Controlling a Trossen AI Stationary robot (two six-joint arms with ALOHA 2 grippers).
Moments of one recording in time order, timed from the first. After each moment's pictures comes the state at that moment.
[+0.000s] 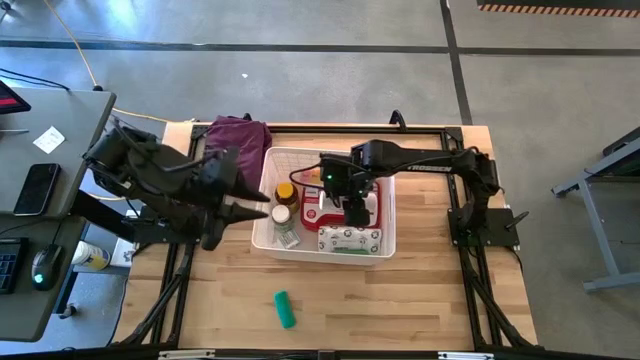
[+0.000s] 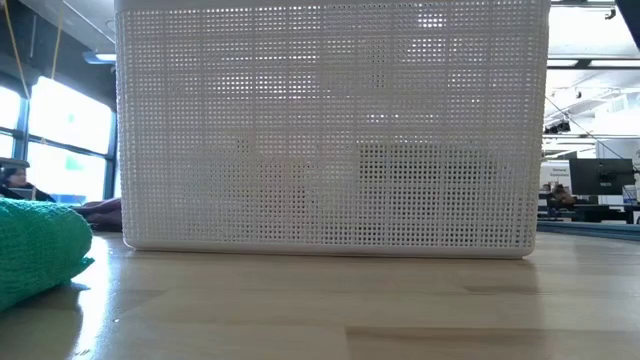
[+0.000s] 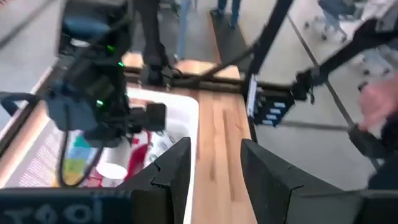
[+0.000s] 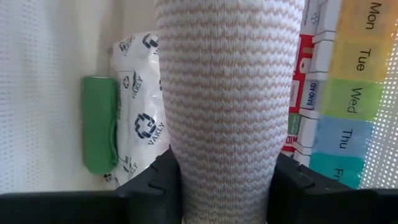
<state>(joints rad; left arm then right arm) -0.43 1.52 2.34 -1.31 -0.31 -0.35 -0.09 1.89 1.87 -1.30 -0.09 -0.10</state>
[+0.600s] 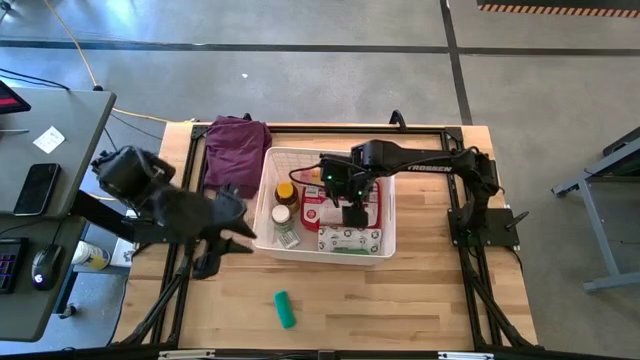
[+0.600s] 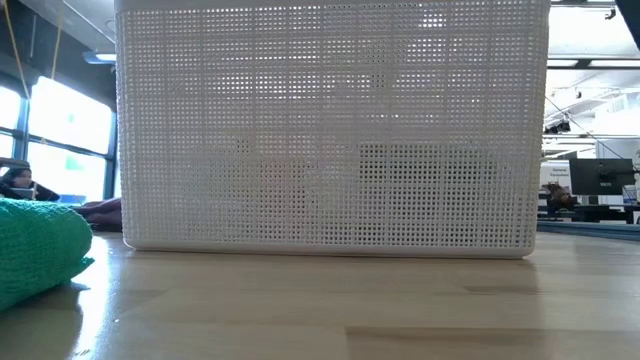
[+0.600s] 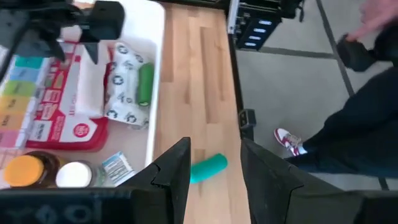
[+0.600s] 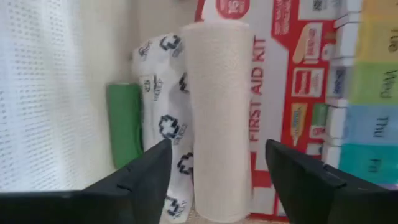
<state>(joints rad) -0.53 1.58 2.33 -1.53 -0.18 -0.49 -0.09 1.89 1.87 -1.31 -0.15 0.00</state>
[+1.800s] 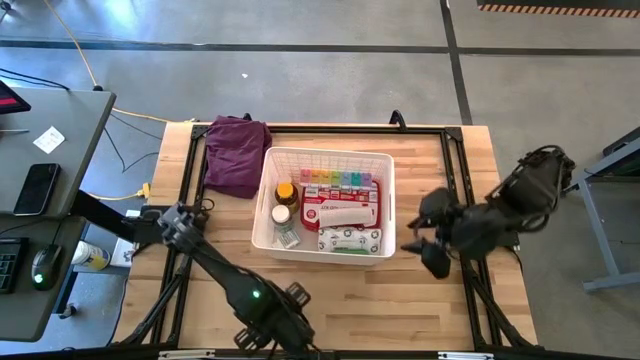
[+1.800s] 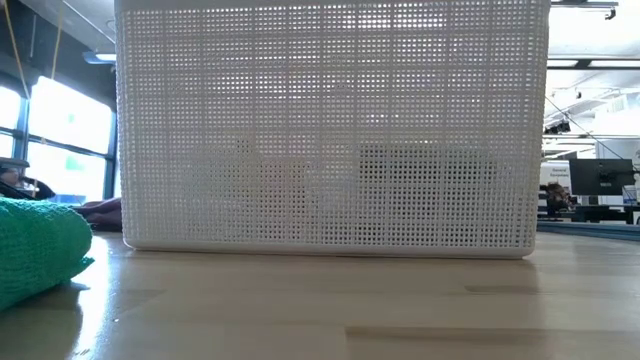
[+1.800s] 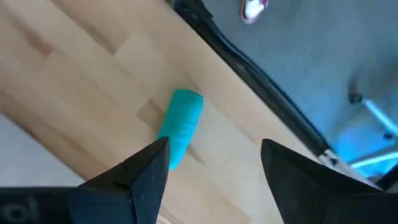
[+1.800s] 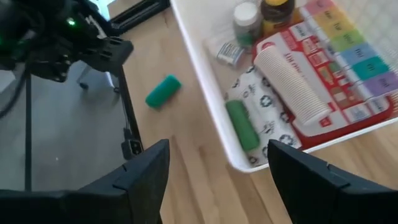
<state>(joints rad) -0.66 2.17 2.33 -1.53 0.09 0.13 0.63 1.40 1.87 -1.37 0.42 1.00</state>
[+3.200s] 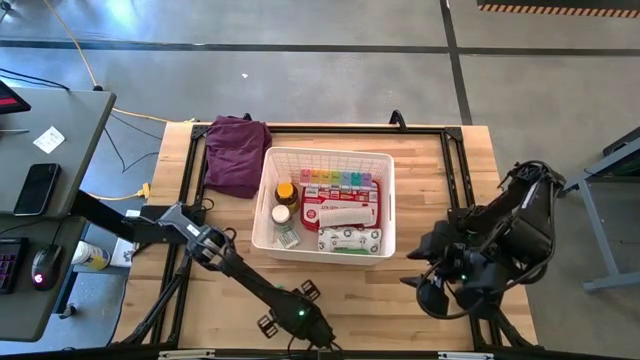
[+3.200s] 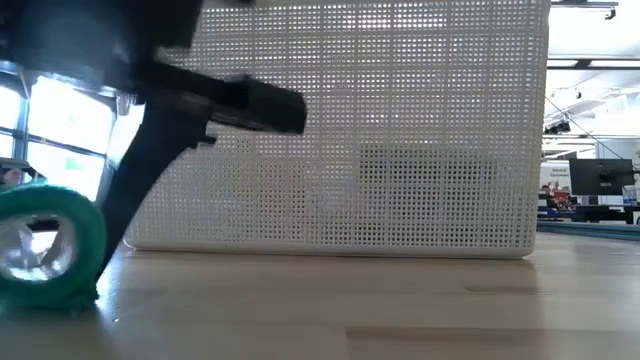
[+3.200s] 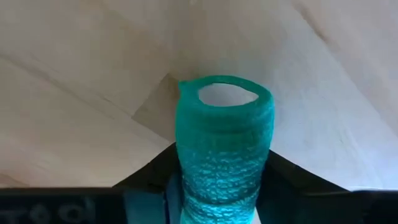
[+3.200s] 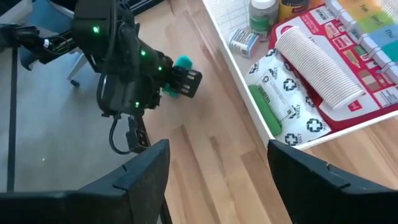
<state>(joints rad) -0.61 2.42 2.05 -1.36 -0.04 0.26 0.85 1.53 1.87 -1.37 0.57 1.19</state>
